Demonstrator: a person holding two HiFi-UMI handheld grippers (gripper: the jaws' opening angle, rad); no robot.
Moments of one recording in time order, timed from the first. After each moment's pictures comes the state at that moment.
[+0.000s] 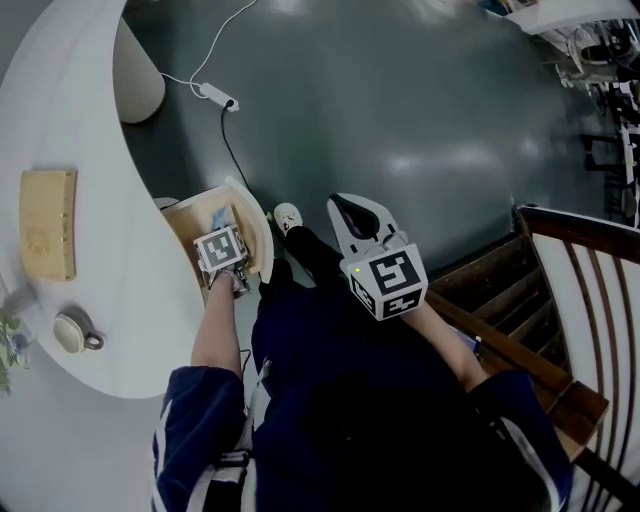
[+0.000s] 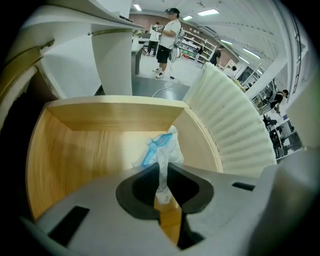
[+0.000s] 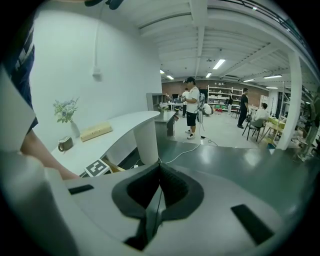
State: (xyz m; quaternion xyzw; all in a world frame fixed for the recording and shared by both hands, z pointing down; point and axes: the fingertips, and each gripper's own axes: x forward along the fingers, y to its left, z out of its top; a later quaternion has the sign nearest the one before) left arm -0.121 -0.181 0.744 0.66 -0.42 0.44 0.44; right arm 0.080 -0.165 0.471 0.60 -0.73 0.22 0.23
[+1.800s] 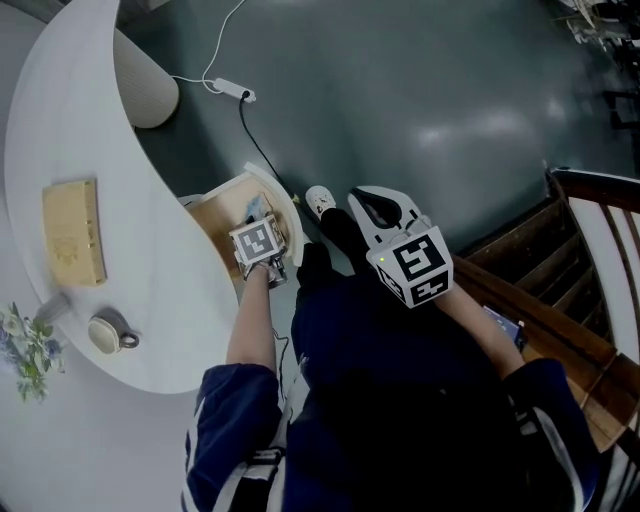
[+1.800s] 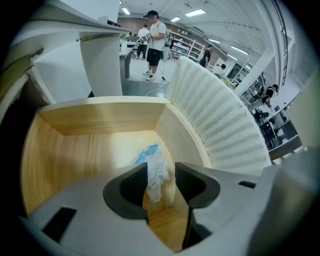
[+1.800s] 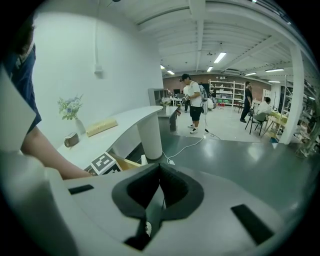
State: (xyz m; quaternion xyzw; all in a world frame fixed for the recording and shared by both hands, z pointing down) left arm -0.098 -0.168 0.739 0.70 -0.39 0.44 0.41; right arm 0.070 -0.132 0.492 0.58 -0.73 0.25 0.24
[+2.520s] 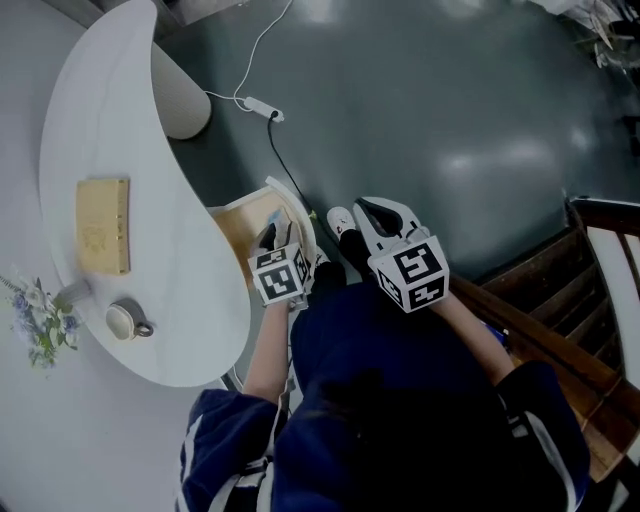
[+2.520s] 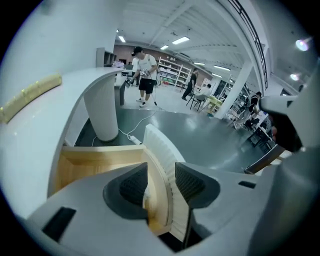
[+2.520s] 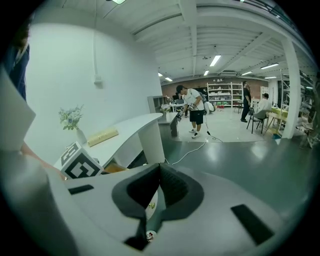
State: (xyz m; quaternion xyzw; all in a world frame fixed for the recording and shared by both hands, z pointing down) left arm -0.073 -0.171 0.625 0.77 -0.41 0.34 0.34; right arm 0.068 -0.143 0.481 0.59 -0.75 0.25 0.18
